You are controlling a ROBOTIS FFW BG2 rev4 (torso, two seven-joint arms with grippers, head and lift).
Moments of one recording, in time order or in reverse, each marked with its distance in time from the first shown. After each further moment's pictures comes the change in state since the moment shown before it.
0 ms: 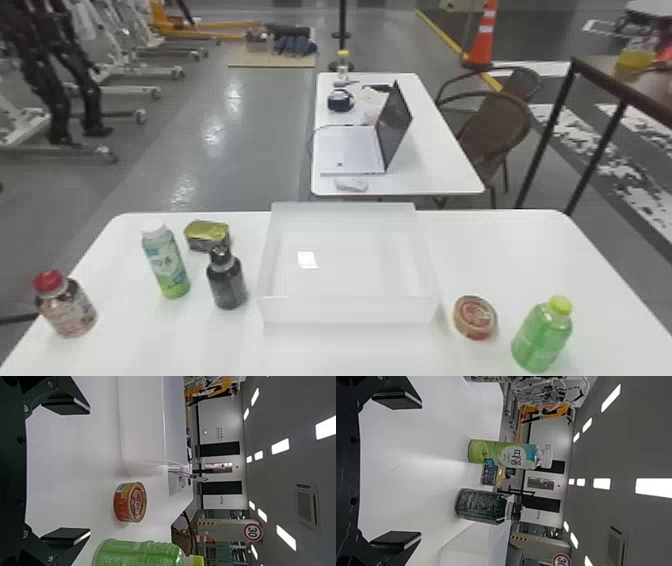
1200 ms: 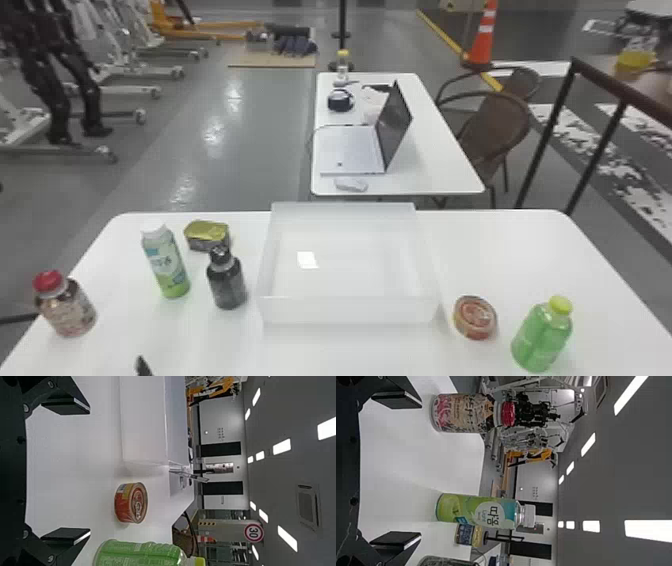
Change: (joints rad) left arm -0.186 0.000 0.062 0.108 -0.045 0.006 0.228; right arm -0.007 0.002 0.001 0.004 0.004 0.007 0.000
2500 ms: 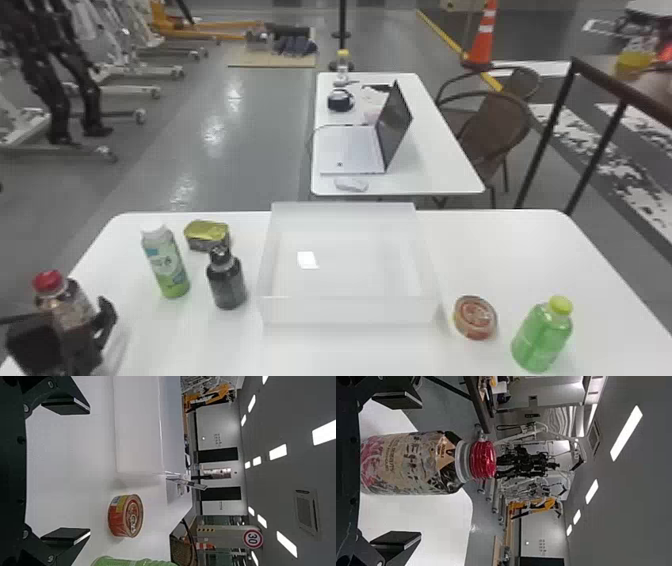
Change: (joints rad) left arm -0.379 0.151 0.027 0.355 -0.023 0.093 0.229; right arm -0.034 0.028 0.000 0.022 0.007 0.001 0.043
